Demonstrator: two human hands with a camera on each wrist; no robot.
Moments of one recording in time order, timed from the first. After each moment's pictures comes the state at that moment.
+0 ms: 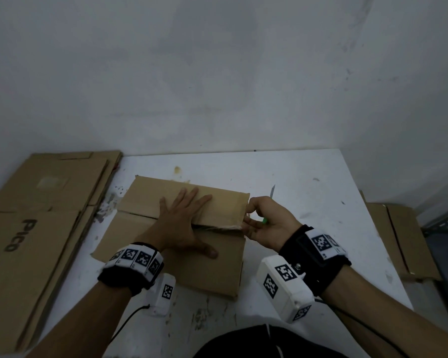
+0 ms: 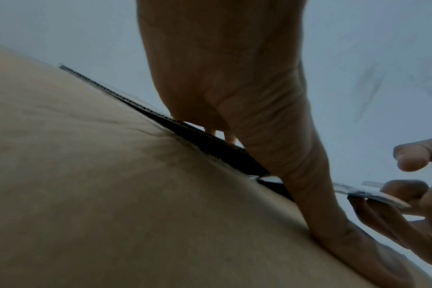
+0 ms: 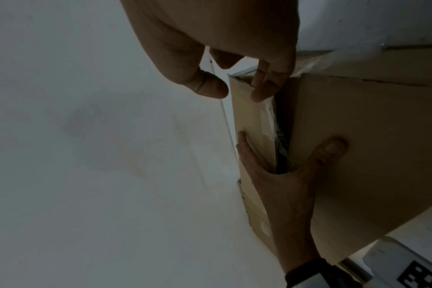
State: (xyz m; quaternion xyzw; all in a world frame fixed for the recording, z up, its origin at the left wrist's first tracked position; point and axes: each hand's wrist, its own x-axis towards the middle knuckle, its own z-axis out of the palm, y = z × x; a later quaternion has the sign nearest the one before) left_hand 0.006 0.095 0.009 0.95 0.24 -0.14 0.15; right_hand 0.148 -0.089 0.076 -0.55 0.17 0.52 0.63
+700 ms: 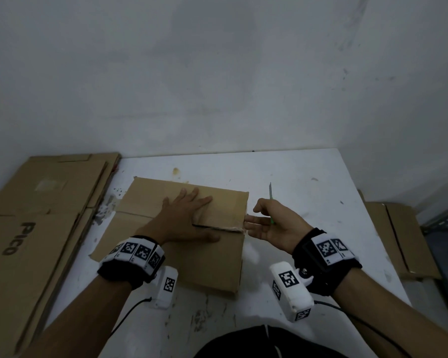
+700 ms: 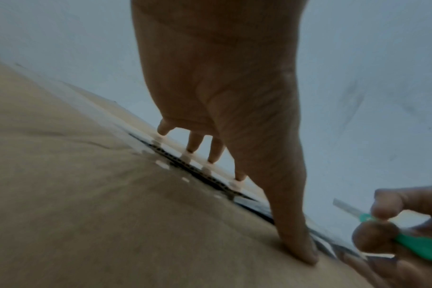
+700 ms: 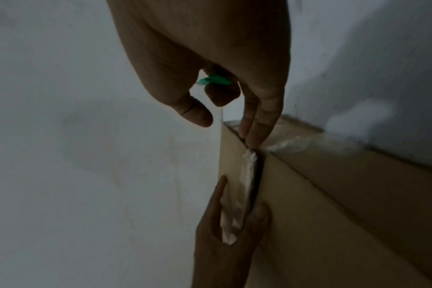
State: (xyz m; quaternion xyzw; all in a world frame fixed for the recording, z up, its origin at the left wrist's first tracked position) left_hand 0.020 0.101 0.020 0.94 0.24 -0.18 0.18; right_hand 0.169 -0.105 0.059 -0.59 0.08 0.53 0.60
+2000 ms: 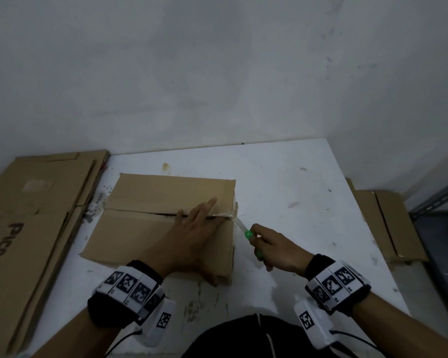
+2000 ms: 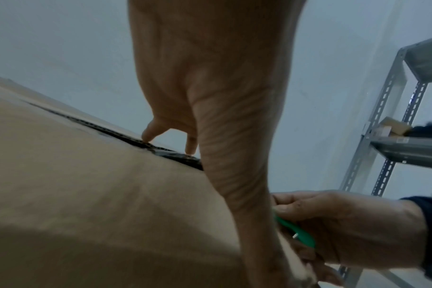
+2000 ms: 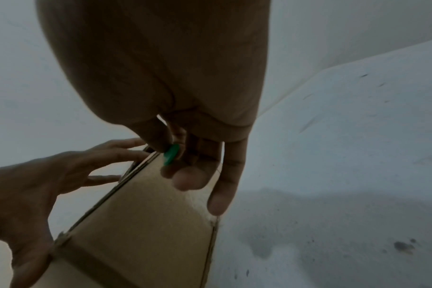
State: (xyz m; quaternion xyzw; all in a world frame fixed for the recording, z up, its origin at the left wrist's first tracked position) left_hand 0.004 0.021 0.031 0.97 0.09 -0.19 0.08; right_hand 0.157 -0.170 0.000 -0.74 -0.35 0.45 0.35
